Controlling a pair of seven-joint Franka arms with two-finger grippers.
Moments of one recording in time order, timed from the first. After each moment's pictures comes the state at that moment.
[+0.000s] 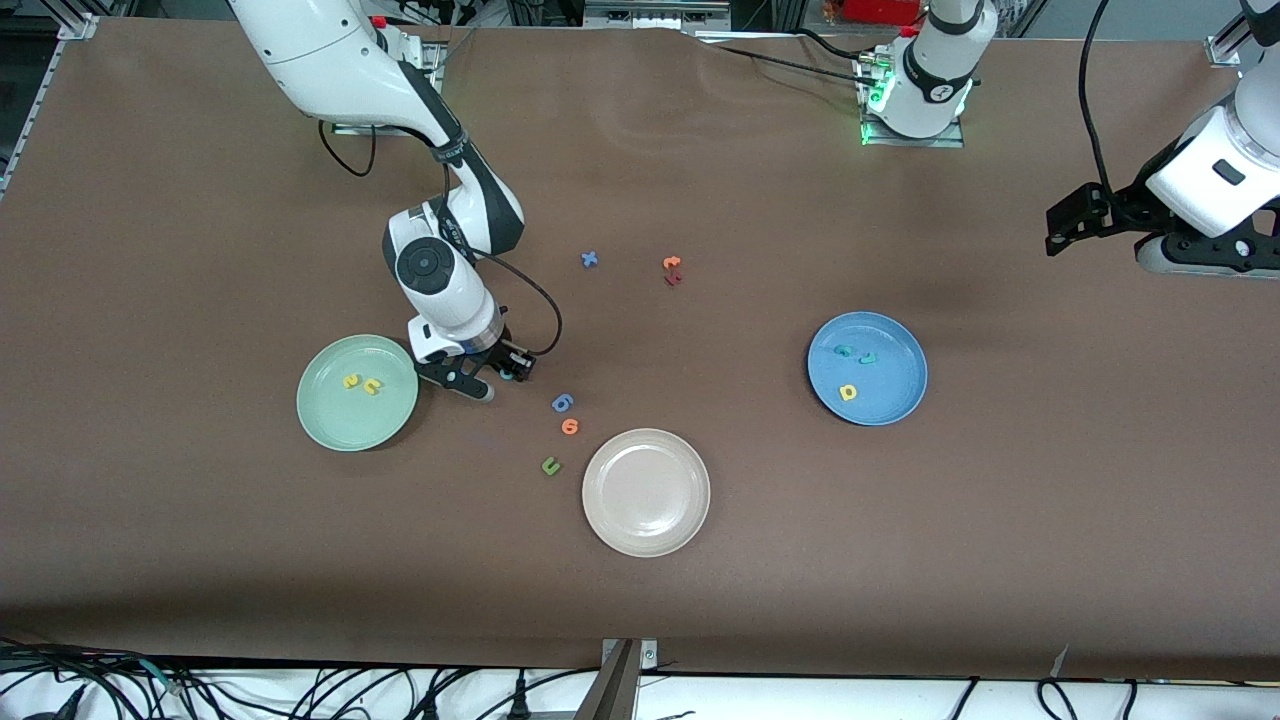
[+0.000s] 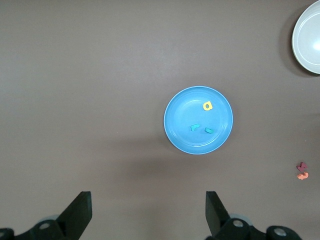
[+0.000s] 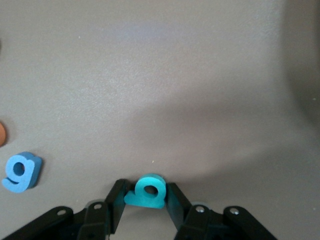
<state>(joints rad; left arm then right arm) -0.02 0.00 -0.05 -1.62 0.01 1.57 -0.02 0.48 0.59 0.01 -1.98 0.05 2.68 0.84</state>
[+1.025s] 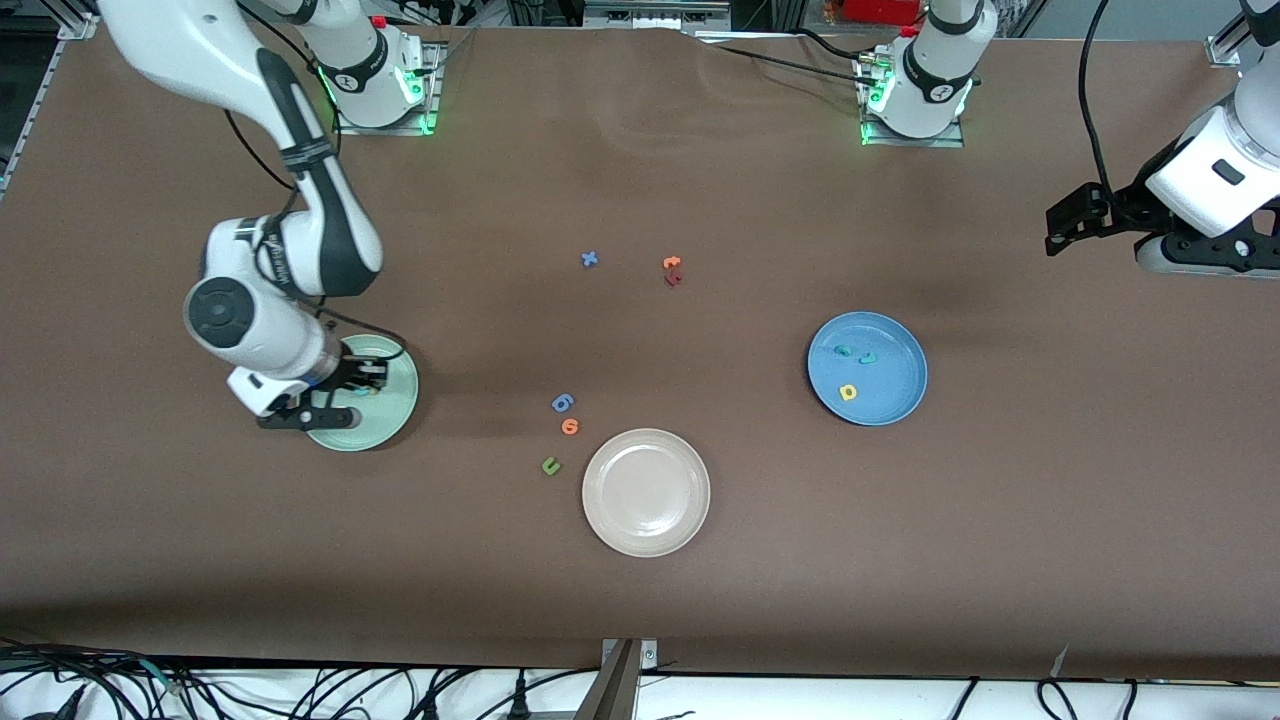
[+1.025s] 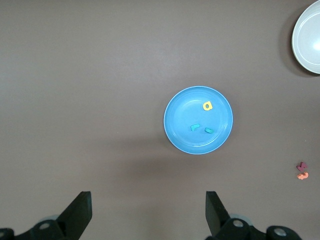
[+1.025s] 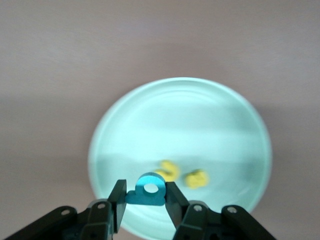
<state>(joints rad) -0.02 0.00 -0.06 -1.62 0.01 1.57 -0.02 0.26 0.46 -0.14 -1.89 0.05 2.27 0.02</state>
